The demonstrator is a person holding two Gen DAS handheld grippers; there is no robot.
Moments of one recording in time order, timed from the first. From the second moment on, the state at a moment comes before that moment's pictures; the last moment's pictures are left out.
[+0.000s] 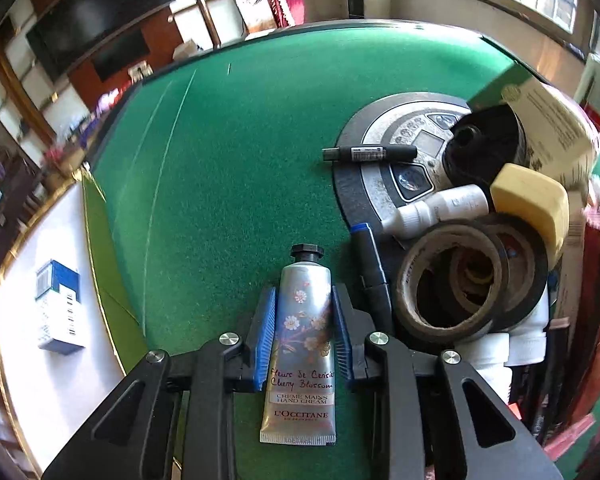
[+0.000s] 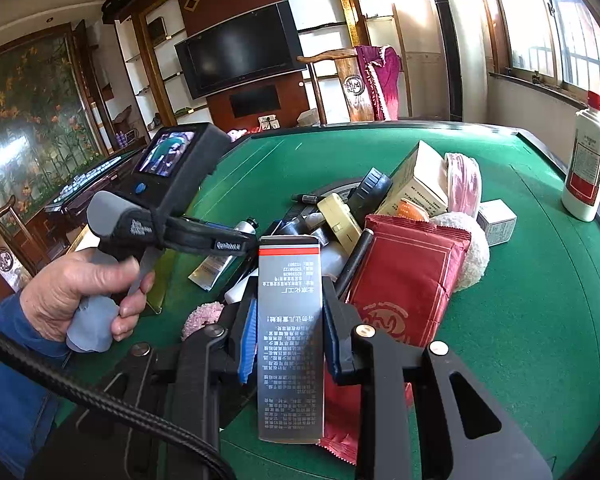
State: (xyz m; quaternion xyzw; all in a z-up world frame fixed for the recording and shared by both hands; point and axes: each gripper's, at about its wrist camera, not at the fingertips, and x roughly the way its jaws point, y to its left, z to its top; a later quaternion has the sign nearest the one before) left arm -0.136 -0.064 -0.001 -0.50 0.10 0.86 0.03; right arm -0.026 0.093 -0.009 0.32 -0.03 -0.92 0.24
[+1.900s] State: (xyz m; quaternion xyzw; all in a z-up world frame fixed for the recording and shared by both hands) left arm -0.111 -0.342 0.041 -0.42 -0.20 0.88 -0.09; right arm -0.176 -0.188 -0.014 0.44 0.05 -0.84 0.32
